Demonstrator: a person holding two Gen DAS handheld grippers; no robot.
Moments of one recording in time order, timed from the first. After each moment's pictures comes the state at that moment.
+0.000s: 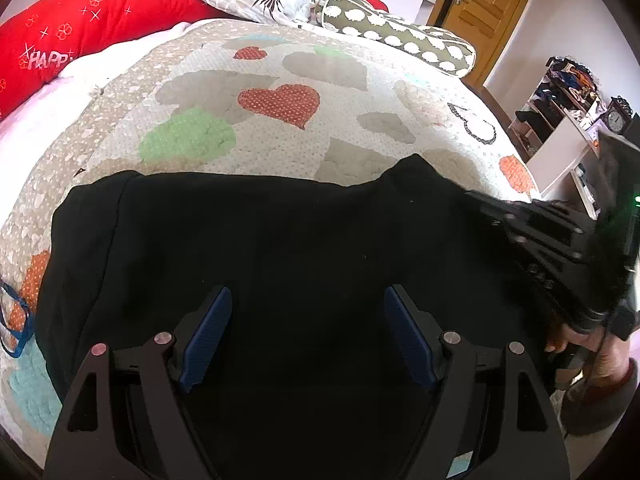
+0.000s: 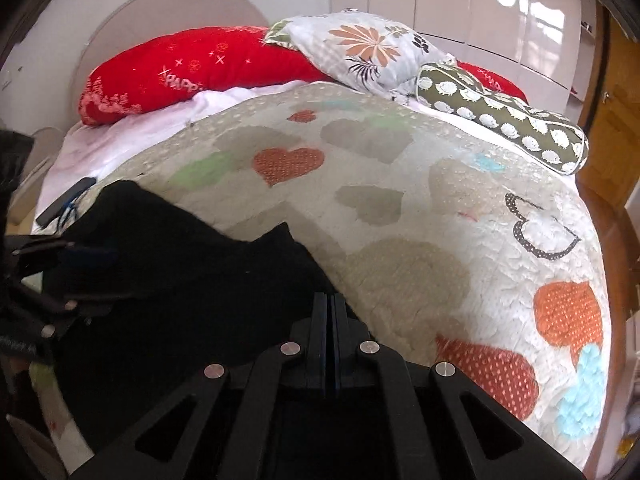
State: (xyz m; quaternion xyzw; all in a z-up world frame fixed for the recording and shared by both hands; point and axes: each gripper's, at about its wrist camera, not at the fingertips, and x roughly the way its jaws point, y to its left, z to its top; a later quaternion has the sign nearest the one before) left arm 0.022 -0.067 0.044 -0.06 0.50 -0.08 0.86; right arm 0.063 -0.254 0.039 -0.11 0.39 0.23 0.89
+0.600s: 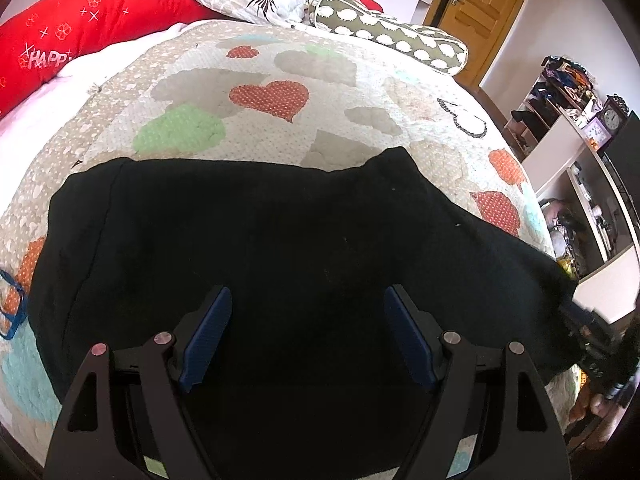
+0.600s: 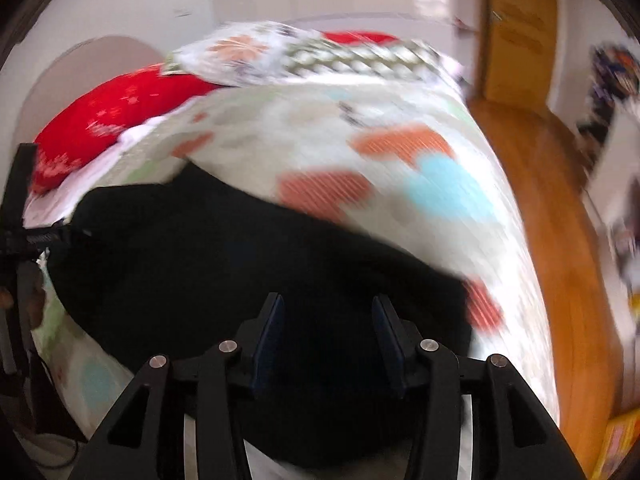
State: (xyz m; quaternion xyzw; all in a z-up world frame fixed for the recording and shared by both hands) left arm 0.007 -0.077 0.045 -0.06 0.49 -0.08 0.86; right arm -0.068 -0.410 0.034 0.03 0.43 0.07 0.90
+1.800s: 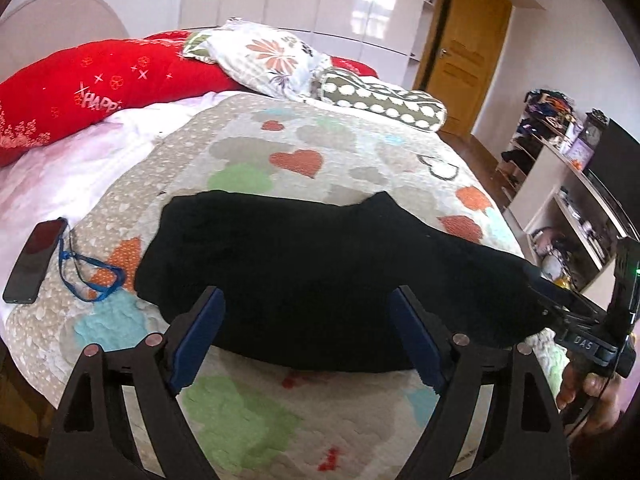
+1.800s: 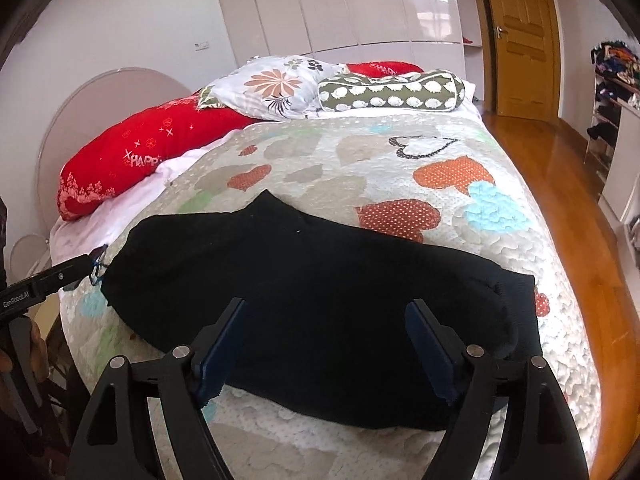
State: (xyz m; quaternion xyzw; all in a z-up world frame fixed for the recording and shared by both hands) left arm -0.092 -0.039 0.105 -0.06 0.38 -0.08 0.92; right arm -0.104 -0.334 0.079 0.05 0.37 0.12 0.92
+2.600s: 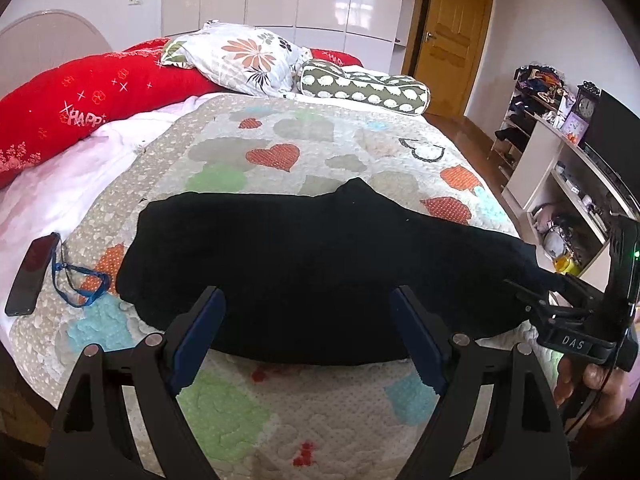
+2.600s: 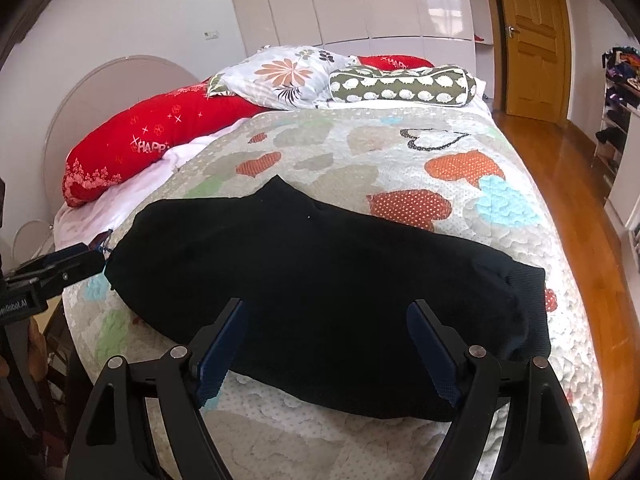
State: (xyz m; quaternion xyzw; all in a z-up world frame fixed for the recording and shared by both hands) left arm -0.094 -0.073 0.107 -0.02 0.39 -0.08 0.92; right arm -0.103 -0.331 0.073 0.04 0.38 0.13 0.92
